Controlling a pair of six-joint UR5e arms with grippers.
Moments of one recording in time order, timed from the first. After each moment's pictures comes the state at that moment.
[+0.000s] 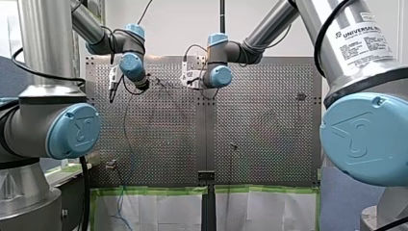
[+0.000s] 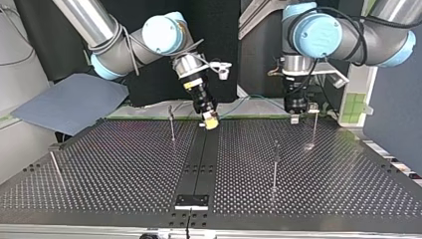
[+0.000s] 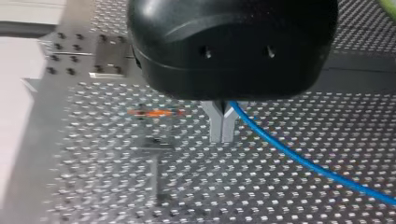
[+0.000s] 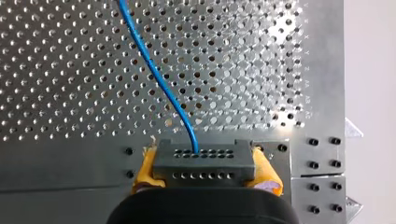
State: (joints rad) left arm -0.20 -1.47 -1.97 -2.94 -1.86 -1.50; right arm 2.38 -1.18 1.50 -0.39 1.59 1.61
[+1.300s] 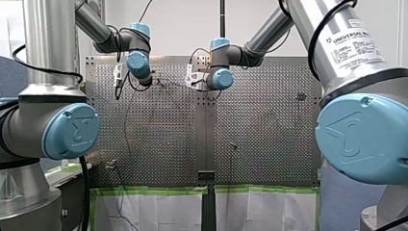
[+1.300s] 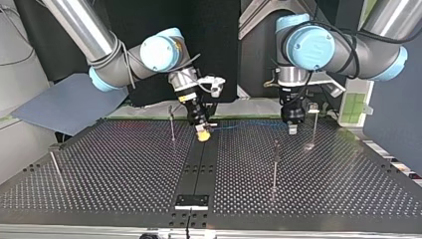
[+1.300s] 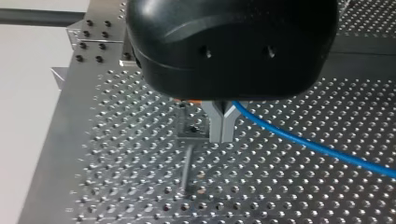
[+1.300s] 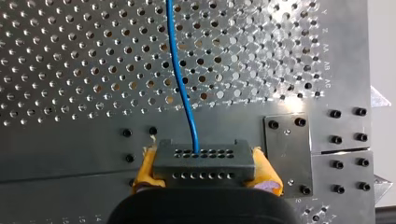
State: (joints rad) left arm -0.22 -1.53 -1.88 -2.94 -1.92 -1.52; right arm 2.33 -1.12 1.43 -0.36 1.59 1.66
